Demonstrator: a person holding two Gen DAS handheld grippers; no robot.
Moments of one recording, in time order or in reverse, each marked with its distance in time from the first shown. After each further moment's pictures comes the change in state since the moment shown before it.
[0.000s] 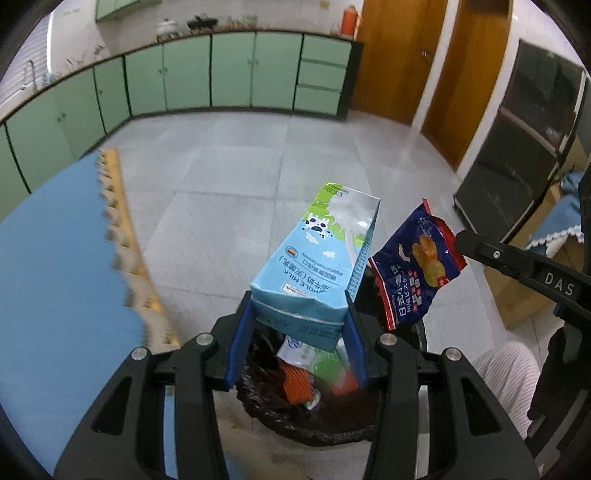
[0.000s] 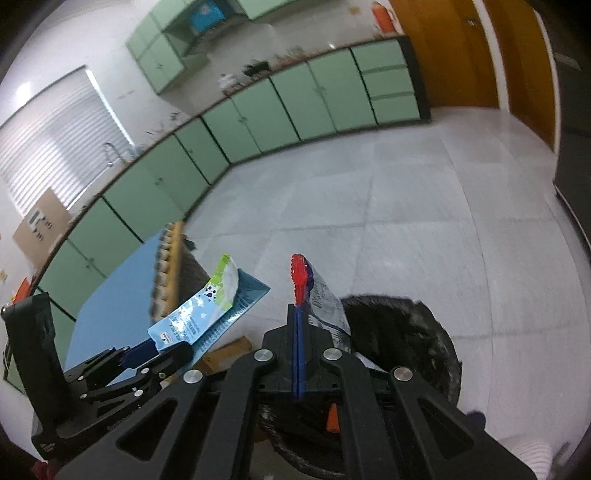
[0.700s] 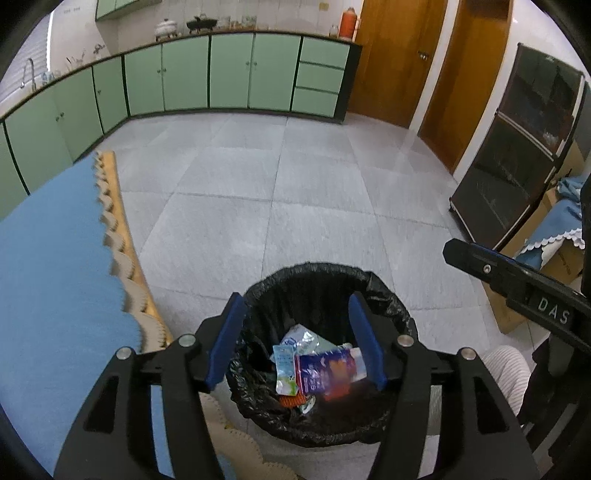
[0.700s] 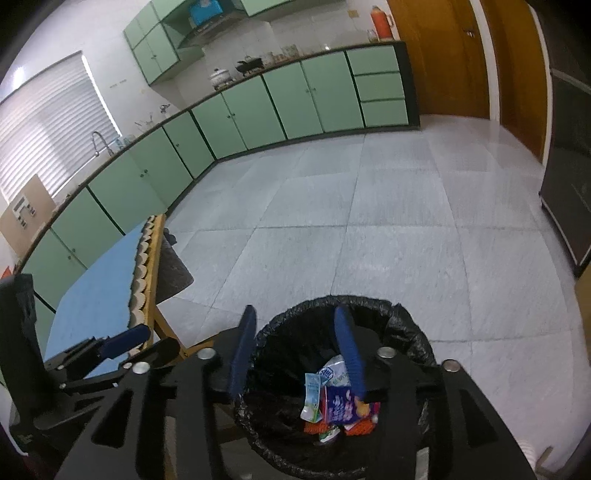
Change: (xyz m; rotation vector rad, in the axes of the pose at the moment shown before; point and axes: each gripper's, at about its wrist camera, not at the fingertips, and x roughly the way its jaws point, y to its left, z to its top) left arm -0.019 -0.001 0.015 -0.014 -0.036 -0.009; right arm -0.019 0.023 0.001 -0.077 -0.040 -0.071
